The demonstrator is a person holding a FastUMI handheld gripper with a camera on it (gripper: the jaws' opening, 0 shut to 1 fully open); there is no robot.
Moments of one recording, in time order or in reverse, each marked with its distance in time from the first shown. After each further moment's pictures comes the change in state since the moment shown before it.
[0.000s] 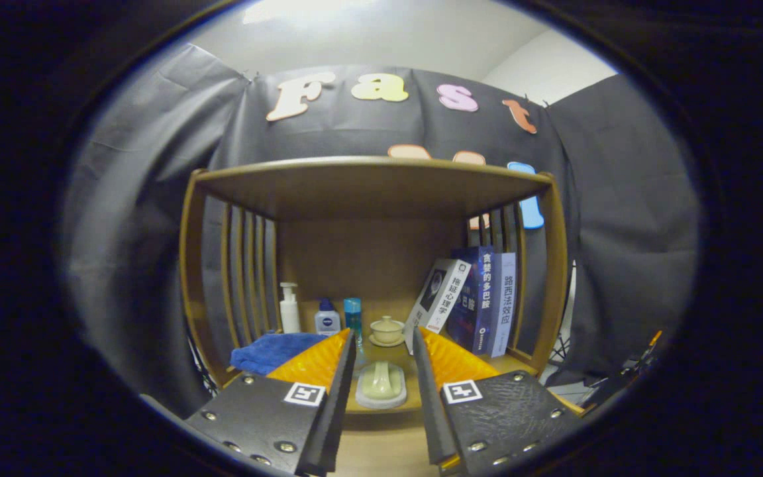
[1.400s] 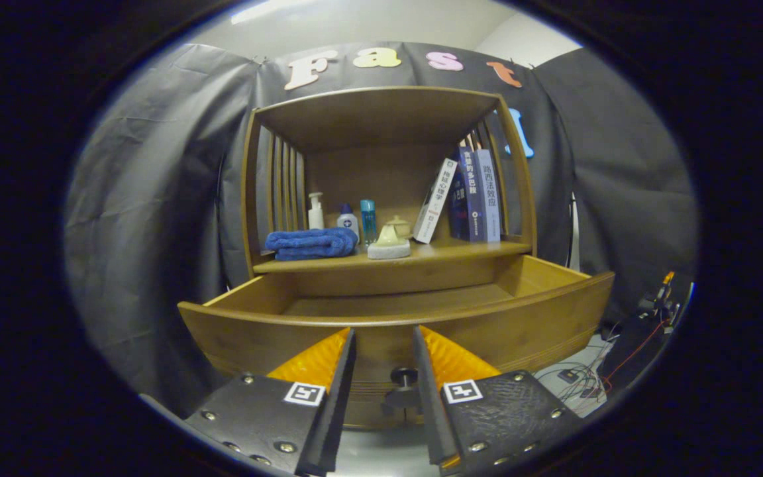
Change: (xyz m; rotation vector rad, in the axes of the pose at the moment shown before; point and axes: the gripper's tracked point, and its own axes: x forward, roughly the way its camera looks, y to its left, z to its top) arm -0.136 -0.016 -0.202 0.060 0.207 0.039
